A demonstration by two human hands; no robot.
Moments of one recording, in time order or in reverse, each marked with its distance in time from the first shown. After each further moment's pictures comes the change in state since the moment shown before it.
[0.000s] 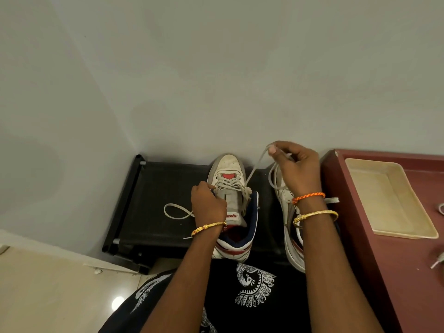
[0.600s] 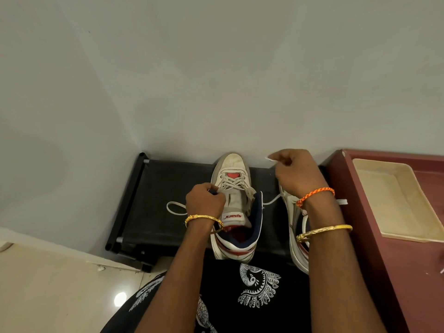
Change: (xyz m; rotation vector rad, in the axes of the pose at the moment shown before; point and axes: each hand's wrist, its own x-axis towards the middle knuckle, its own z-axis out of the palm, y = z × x) left_hand 0.006 -0.007 -0.019 -0.044 -0.094 0.000; right_hand -0.004 -0.020 0.002 -0.403 -0.254 0.164
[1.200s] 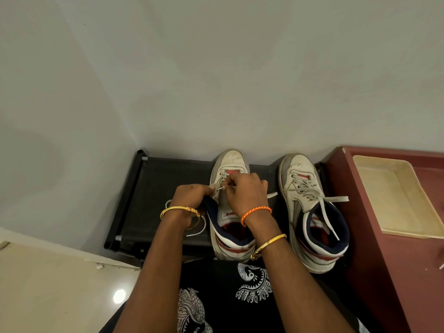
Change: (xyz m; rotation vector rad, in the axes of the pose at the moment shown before) left_hand 0.018 -0.011 -0.026 -0.469 -0.249 -0.362; right_hand -0.017 0.011 0.094 -0.469 -0.080 -0.161
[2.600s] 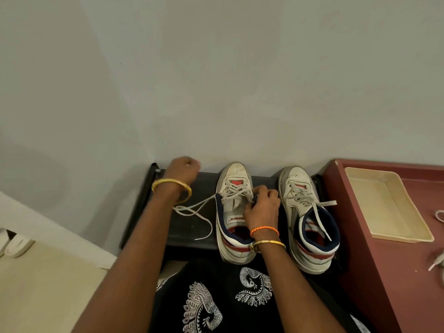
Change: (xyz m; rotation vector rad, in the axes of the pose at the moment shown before) left_hand -0.024 0.066 -0.035 0.409 0.131 0.371; right_hand -0.026 0.025 0.014 0.211 0.213 0.237
